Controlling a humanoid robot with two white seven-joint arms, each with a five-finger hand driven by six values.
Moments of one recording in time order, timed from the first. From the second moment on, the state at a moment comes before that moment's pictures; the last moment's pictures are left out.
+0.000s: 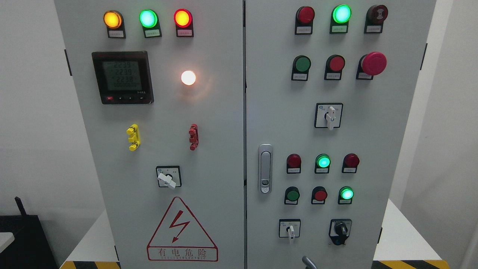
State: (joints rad) left arm -0.05 -0.04 0.00 0.00 0.12 -0.12 -0.14; right arm 0.20 0.13 0.29 -2.01 0.19 0.04 -0.18
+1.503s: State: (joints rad) left arm -0.05 -0.04 0.00 0.00 0.12 -0.12 -0.14; right arm 0.04 0.13 0.31 -1.94 0.64 0.01 -0.21
